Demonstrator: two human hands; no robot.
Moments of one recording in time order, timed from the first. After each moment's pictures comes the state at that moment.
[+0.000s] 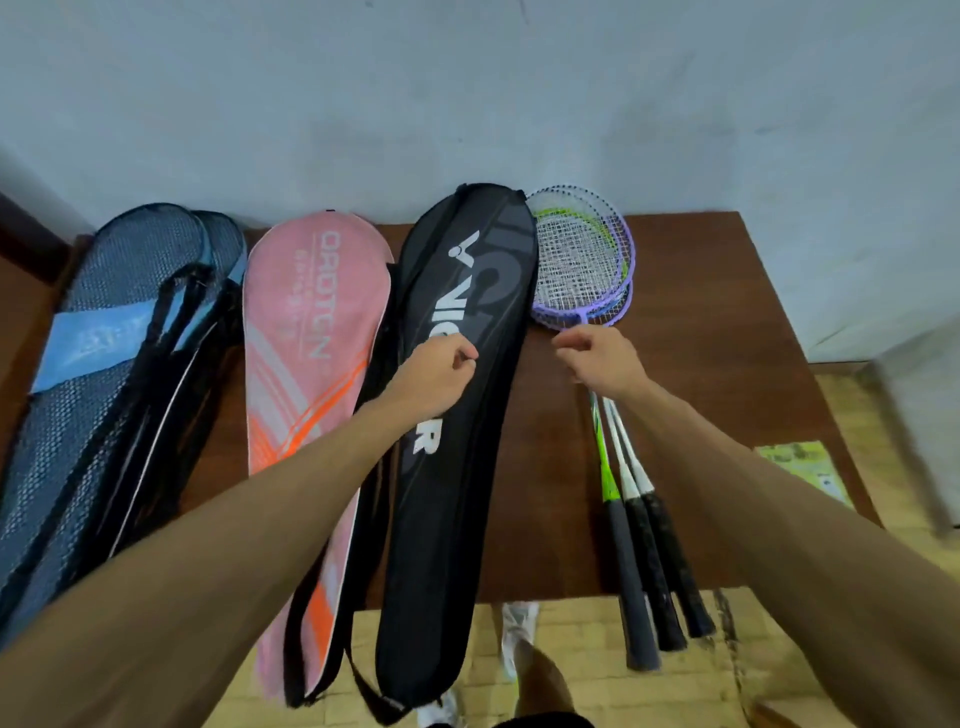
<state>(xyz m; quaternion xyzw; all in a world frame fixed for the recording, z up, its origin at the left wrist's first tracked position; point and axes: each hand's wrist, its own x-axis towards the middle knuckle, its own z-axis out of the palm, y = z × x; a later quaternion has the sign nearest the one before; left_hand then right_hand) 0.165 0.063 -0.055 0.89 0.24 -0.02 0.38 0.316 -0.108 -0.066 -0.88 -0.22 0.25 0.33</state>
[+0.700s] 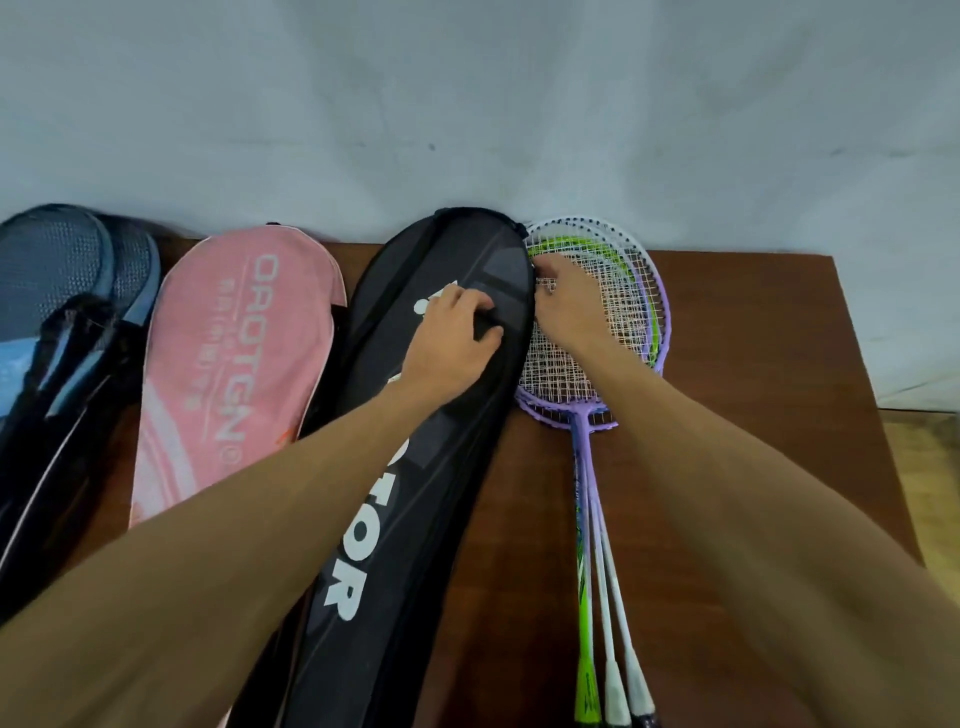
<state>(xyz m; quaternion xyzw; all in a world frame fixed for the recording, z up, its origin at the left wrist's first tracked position) 0.360 0.117 -0.115 0.90 0.30 0.05 0.31 0.491 0.037 -0.120 -0.87 -0.28 0.20 0.36</state>
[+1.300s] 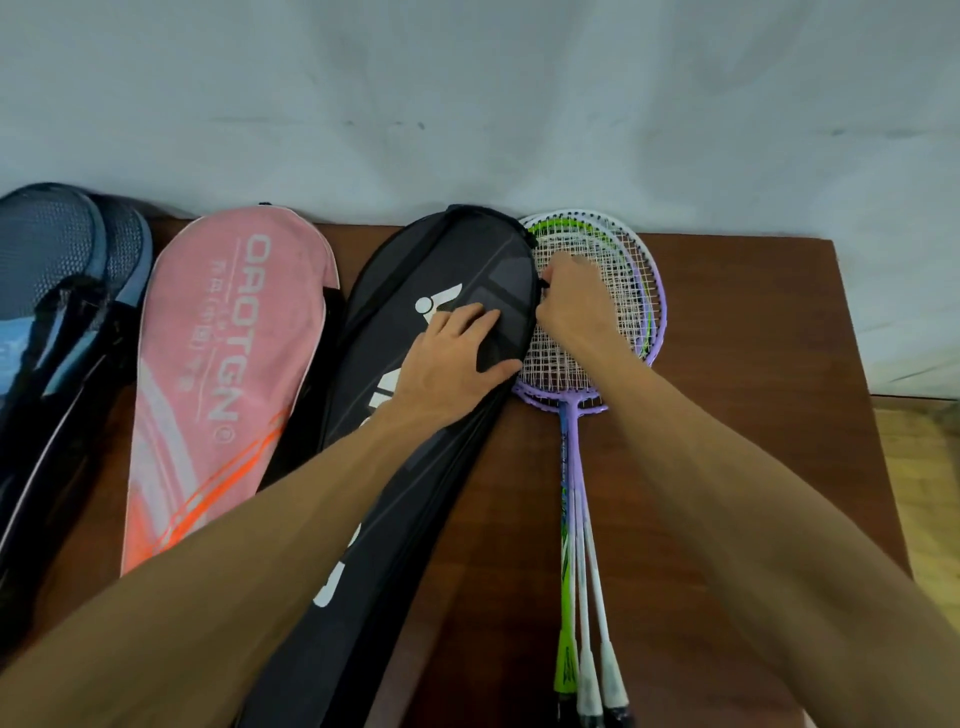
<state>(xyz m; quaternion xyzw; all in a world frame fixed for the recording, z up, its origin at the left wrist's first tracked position) 0.341 0.089 -0.131 0.95 0.24 0.01 0.18 0.495 0.017 -0.121 -0.91 -0.32 0.16 0.21</state>
